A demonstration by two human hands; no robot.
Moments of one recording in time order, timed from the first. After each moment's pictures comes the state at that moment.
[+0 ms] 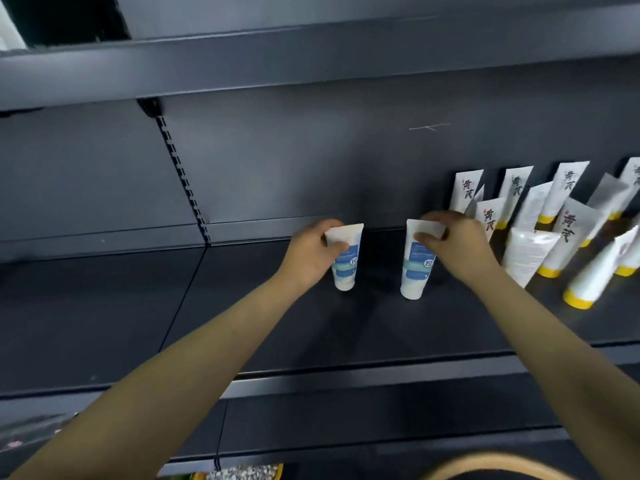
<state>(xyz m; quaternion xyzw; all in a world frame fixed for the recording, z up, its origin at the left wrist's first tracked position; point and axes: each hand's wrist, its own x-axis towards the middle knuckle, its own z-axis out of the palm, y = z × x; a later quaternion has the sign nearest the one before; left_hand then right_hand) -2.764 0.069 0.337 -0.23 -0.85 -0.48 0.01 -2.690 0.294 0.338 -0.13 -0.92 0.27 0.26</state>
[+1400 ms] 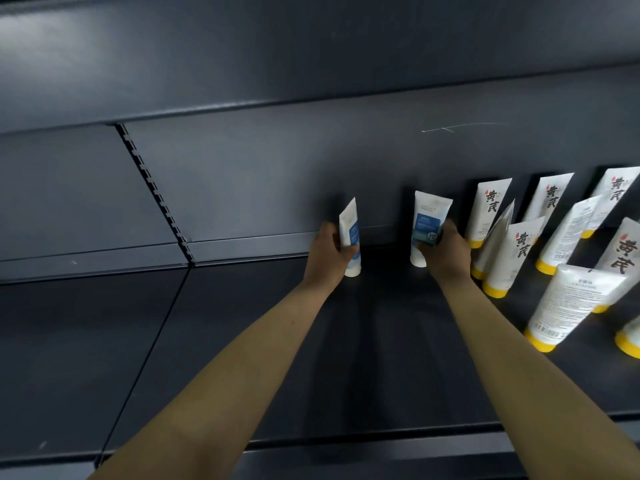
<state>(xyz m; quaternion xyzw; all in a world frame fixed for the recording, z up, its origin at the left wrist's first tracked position) -2.874 0.145 0.281 -0.17 -0.83 -0.53 0.01 -2.812 0.333 0.277 -0.27 -0.84 0.39 0.24</state>
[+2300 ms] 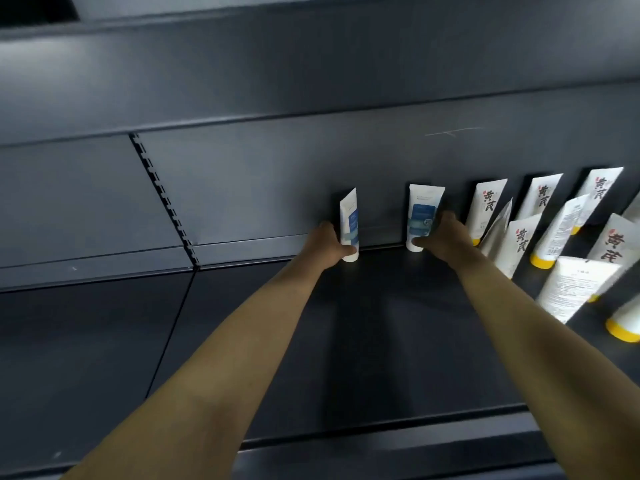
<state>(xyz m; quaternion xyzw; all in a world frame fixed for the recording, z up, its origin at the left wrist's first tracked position) -2.898 0.123 0.310 -0.19 -0.91 -0.35 -0.09 -2.820 0.329 0.312 -0.30 -0.88 0.34 0.12</state>
